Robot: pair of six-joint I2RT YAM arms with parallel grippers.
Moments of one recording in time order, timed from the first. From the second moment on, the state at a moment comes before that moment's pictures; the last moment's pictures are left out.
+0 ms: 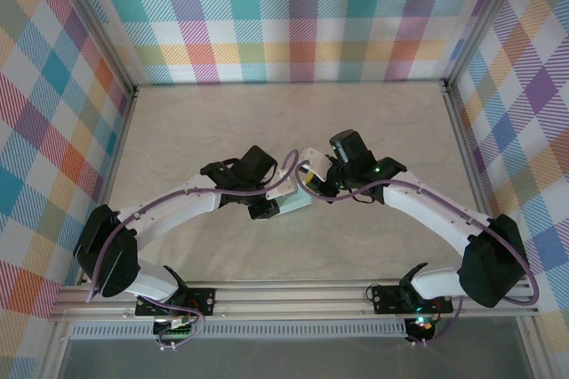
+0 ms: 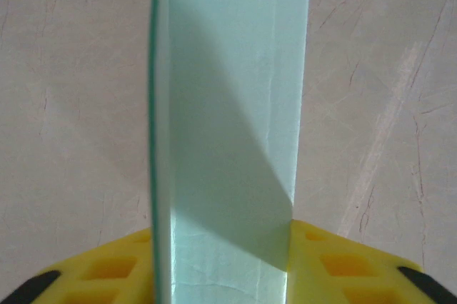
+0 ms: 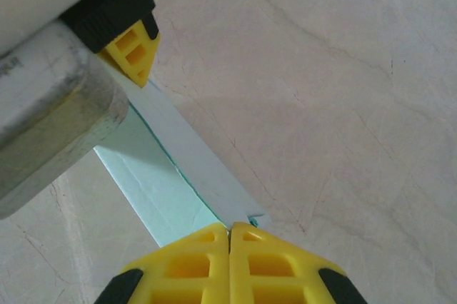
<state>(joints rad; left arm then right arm) -0.76 1.44 1.05 -0.71 0.11 0.45 0.67 1.34 1.00 -0.50 -0.31 -0.45</state>
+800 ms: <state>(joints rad) -0.76 1.41 1.06 -0.68 0.04 0.24 0.67 1.34 1.00 -0.51 -0.29 -0.45</state>
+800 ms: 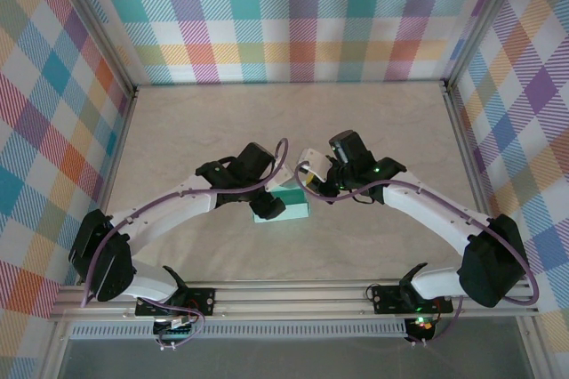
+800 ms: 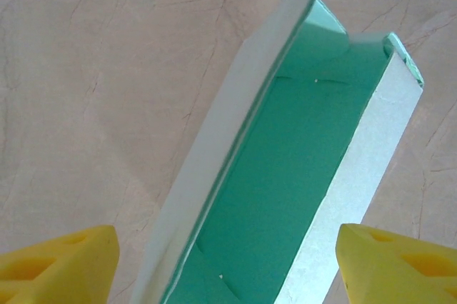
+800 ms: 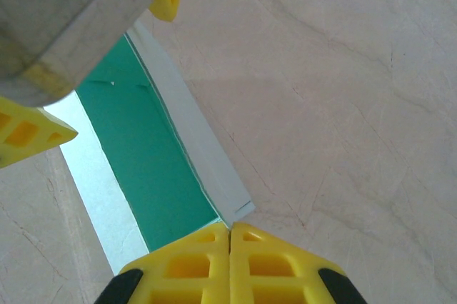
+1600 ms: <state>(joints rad) -0.76 1.28 1.02 -0.65 -0.02 0.23 0.67 1.35 1.00 -0.50 -0.29 -0.45</state>
